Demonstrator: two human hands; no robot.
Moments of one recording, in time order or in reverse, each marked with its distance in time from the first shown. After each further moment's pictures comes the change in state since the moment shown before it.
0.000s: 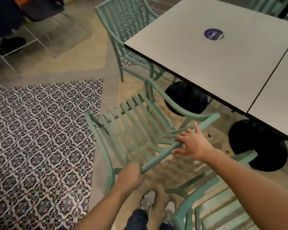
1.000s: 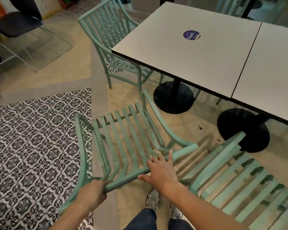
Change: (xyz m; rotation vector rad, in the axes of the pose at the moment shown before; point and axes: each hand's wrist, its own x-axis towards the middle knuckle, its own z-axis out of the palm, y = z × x) left_hand -0.048 -0.160 -0.033 0.369 -0.063 0.093; right_hand -0.036 -0.194 0.058 0.118 0.034 0.236
